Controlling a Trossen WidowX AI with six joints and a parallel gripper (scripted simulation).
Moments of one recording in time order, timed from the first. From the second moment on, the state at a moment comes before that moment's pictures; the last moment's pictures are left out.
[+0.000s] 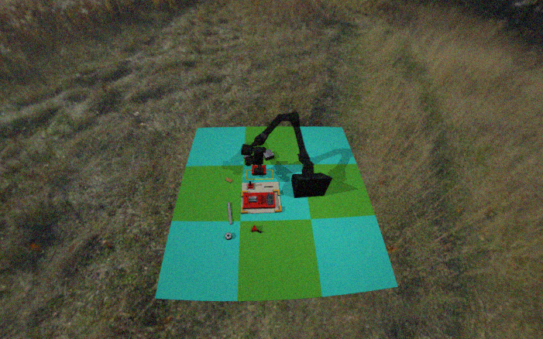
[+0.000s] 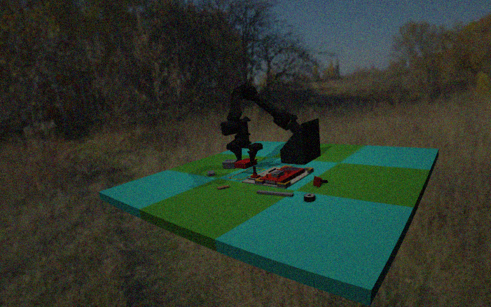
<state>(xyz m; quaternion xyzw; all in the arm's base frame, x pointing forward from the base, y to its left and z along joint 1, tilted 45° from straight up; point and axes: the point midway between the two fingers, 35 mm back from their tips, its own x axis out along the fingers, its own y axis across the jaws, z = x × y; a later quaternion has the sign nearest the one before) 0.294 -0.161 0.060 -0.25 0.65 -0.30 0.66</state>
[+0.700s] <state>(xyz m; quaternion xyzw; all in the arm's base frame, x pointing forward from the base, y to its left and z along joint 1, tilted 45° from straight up) 0.292 -0.173 0.049 -0.25 0.64 -0.30 0.66</state>
